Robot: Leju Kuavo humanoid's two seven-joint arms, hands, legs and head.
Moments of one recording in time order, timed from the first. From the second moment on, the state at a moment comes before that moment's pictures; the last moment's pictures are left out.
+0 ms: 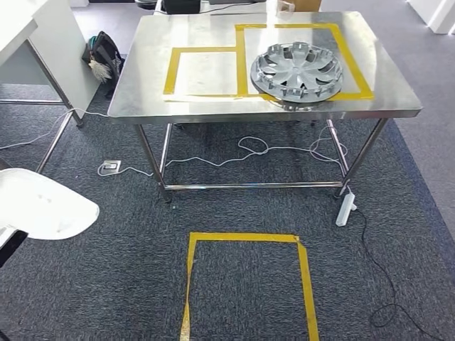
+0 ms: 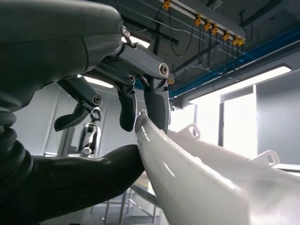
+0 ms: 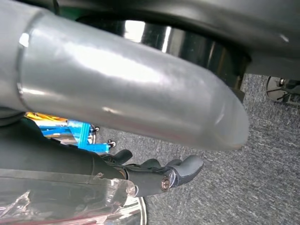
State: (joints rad) left arm 0.12 0.33 0.38 -1.39 -1.19 0.69 -0.21; right arm -0.07 0.13 0.30 -0.21 0.02 -0.30 0.31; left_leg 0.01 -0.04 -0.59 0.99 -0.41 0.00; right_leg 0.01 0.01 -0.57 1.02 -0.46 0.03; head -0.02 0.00
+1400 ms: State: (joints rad) left arm -0.03 0.50 -0.04 -1.46 -1.05 0.49 -0.35; right arm -0.07 0.12 0.30 -0.21 0.04 -0.28 0.32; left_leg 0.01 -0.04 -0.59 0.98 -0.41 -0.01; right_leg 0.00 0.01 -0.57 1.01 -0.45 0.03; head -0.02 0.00
